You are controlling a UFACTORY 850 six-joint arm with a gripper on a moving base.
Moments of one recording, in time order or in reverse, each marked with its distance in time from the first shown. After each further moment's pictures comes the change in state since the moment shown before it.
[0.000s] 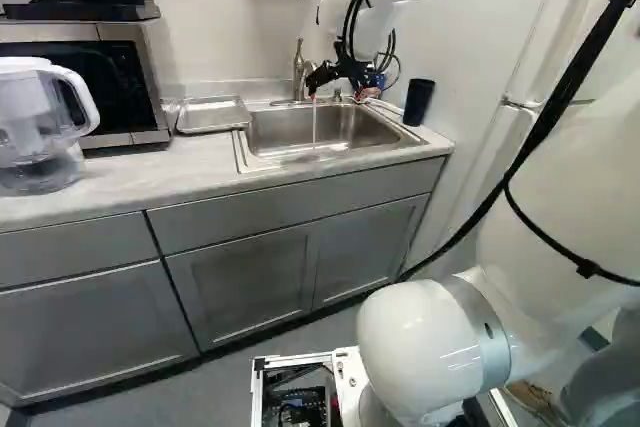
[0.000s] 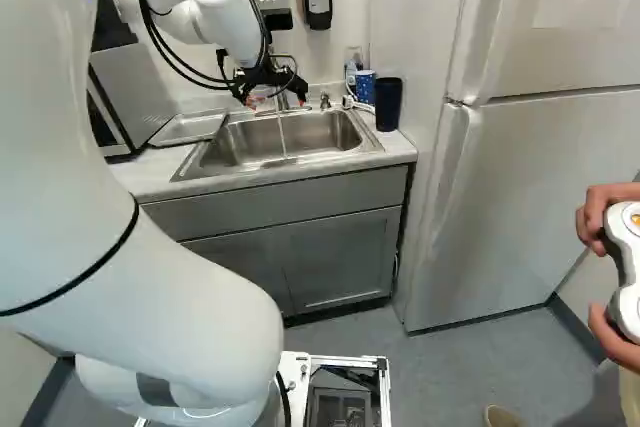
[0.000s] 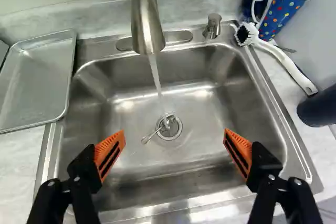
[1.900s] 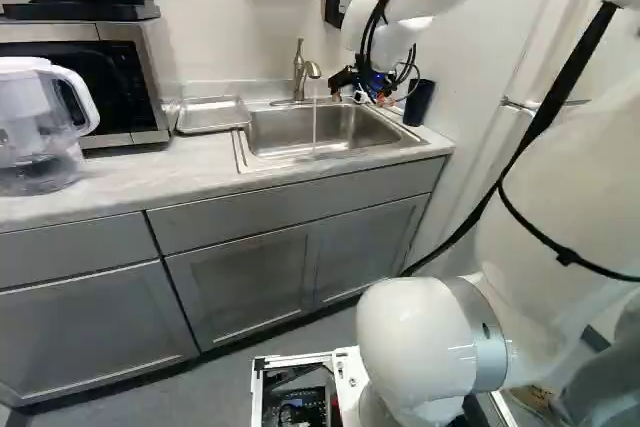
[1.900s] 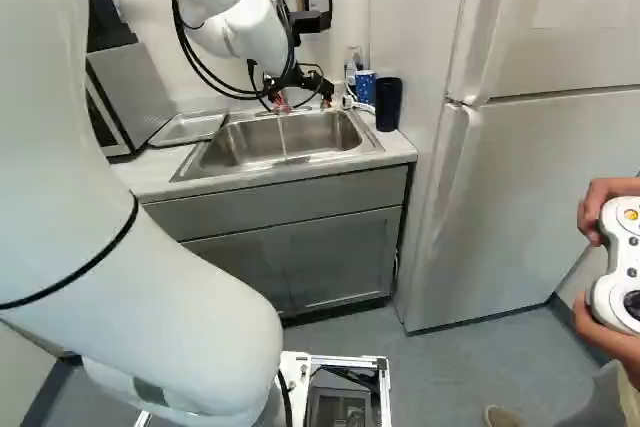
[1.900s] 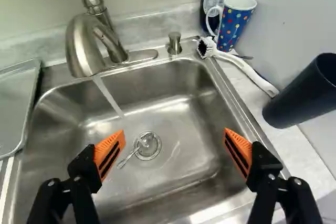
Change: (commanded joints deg) arm -7.7 -0.6 3.7 0.6 11.7 0.0
